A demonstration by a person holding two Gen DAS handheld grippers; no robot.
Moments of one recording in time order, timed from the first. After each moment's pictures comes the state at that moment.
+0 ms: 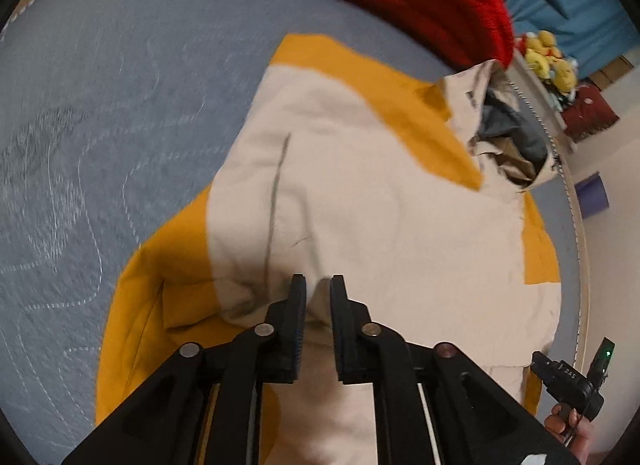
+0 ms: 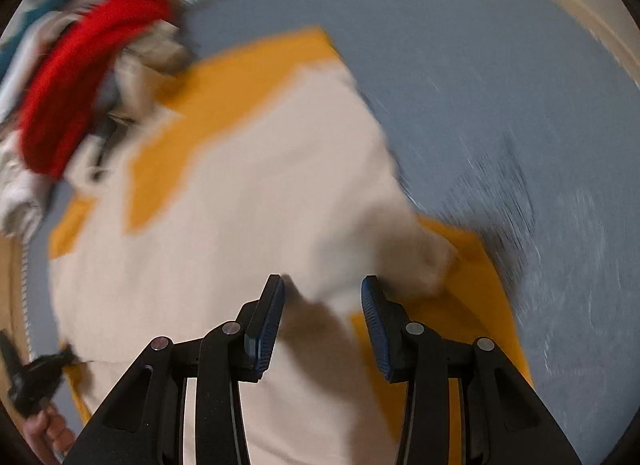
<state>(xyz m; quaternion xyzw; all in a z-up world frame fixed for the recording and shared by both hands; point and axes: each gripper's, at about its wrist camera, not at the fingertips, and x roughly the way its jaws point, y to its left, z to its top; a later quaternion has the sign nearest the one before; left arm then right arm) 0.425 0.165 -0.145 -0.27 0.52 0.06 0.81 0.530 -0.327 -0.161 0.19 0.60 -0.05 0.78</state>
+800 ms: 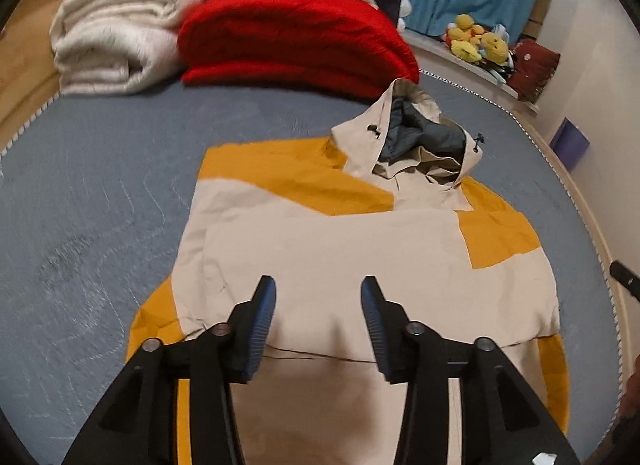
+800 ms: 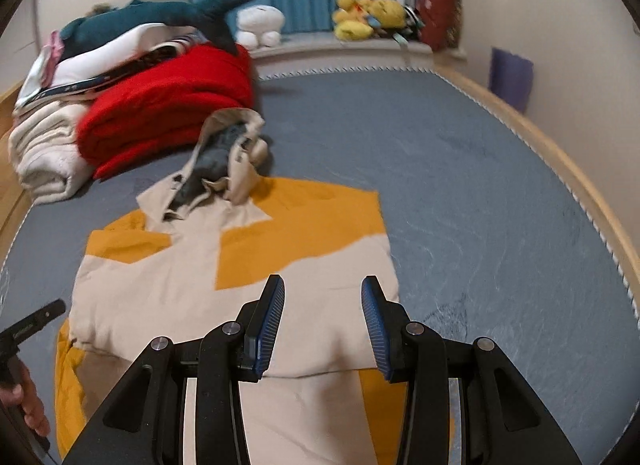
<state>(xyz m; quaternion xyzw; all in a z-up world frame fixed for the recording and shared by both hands) 0.409 0.080 -0.063 -0.11 0.43 0.04 0.90 0.495 -0.257 0.002 0.03 0.41 0.01 0.91</state>
